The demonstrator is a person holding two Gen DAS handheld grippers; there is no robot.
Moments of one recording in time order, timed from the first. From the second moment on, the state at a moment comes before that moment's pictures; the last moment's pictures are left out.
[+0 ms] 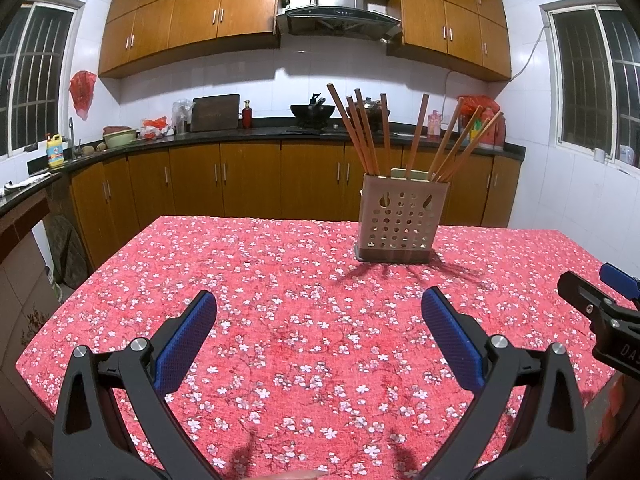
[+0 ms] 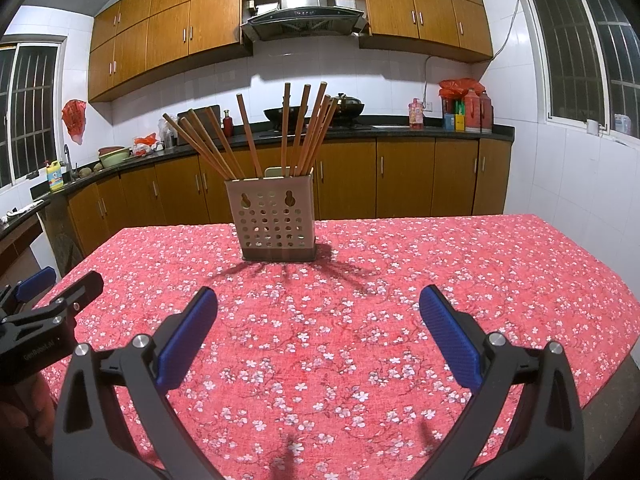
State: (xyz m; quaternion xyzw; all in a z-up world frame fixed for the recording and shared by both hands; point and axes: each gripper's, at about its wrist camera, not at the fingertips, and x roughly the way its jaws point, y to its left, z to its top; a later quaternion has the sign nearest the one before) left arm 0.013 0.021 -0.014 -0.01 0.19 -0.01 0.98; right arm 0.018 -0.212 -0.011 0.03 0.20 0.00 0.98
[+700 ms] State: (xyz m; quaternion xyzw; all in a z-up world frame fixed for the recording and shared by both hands) left arm 0.016 0.025 -0.010 -0.01 0.19 -0.01 0.98; right arm 0.017 -0.212 -0.013 0.03 0.20 0.00 0.98
